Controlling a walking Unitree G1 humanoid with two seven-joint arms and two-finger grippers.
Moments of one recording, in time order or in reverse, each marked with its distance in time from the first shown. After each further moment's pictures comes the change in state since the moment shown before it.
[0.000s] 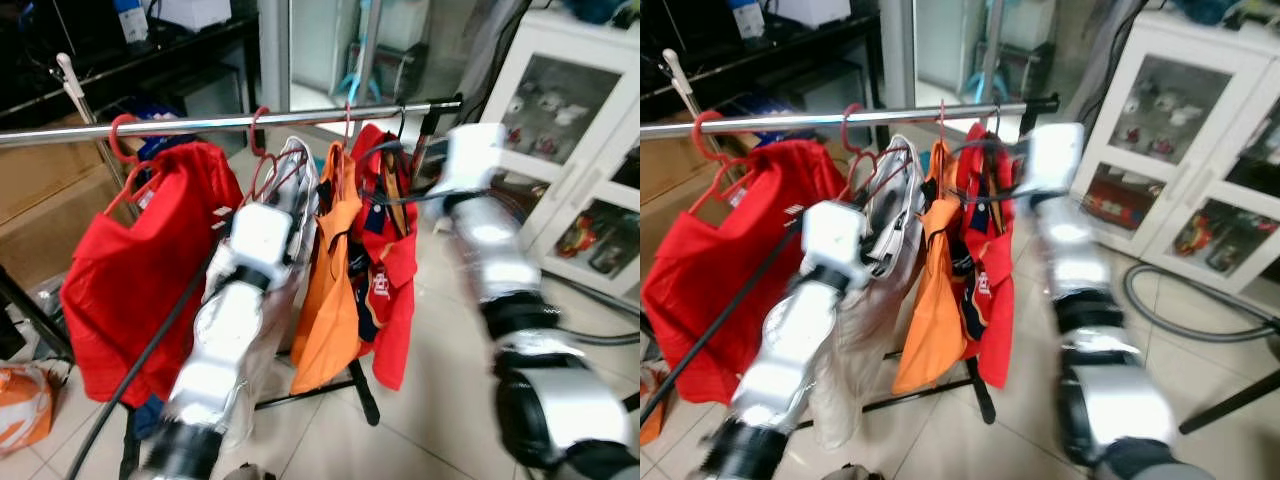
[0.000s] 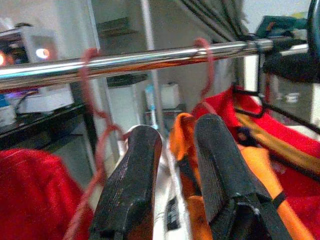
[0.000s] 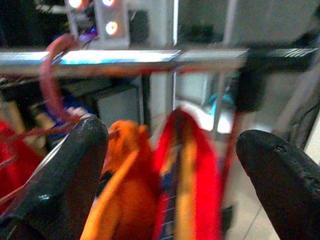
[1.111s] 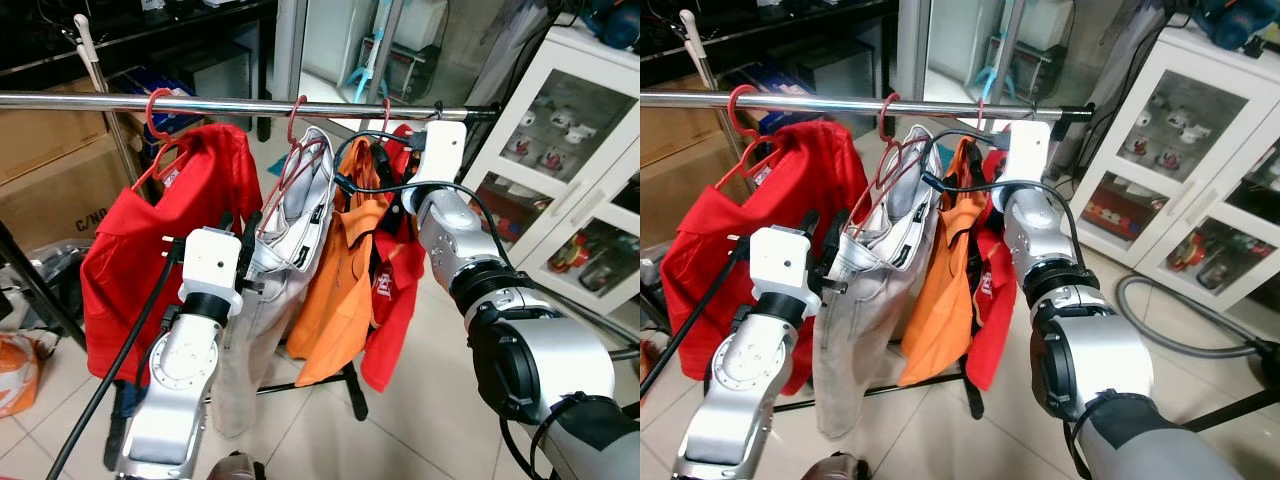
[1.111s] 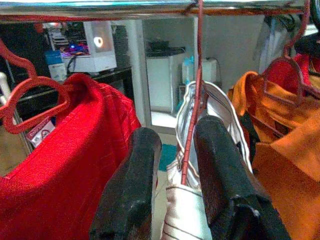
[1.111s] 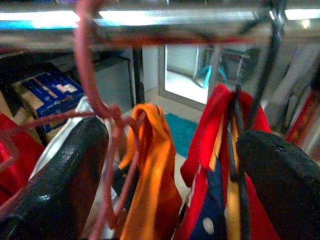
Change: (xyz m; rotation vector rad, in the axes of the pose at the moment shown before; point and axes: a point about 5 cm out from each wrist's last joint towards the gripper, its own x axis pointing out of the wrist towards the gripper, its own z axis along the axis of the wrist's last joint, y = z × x) left arm -0.039 0.025 0.000 0.047 0.109 0.093; right arm 0.018 0.009 -0.002 0.083 0.078 -0.131
